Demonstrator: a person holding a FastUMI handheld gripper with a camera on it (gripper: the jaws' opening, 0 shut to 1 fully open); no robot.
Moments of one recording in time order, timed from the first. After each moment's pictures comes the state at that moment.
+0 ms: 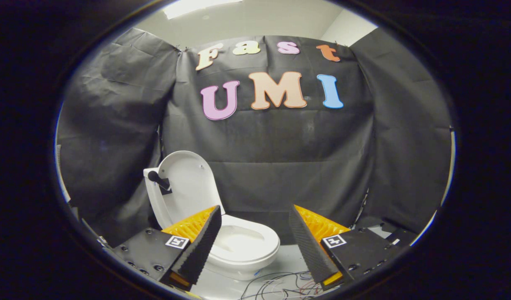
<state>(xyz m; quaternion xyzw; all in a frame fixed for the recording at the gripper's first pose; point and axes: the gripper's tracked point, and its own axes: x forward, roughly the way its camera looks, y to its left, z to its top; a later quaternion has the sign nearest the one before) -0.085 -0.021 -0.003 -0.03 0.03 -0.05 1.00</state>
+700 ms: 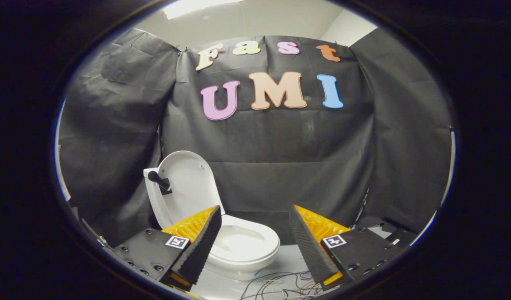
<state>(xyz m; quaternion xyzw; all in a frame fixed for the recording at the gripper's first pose) -0.085 -0.022 -0.004 -0.03 0.03 -0.05 1.00</state>
